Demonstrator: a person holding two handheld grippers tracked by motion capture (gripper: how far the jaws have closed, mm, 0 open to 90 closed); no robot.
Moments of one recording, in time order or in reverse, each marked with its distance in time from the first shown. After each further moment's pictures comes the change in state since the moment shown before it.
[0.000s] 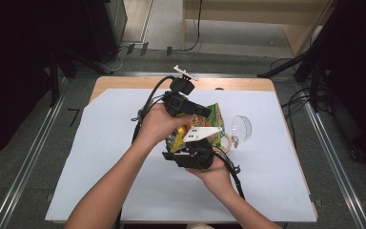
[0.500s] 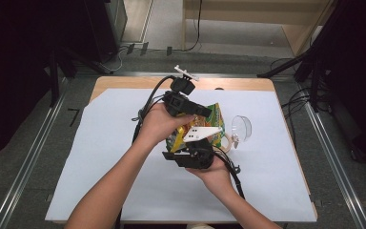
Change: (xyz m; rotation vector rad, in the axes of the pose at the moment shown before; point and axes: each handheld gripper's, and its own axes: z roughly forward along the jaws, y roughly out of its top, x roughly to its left) left arm -0.001 0.000 0.000 -0.003 -0.001 0.006; right arm 0.000 0.000 0.000 -0.002 -0.005 -0.009
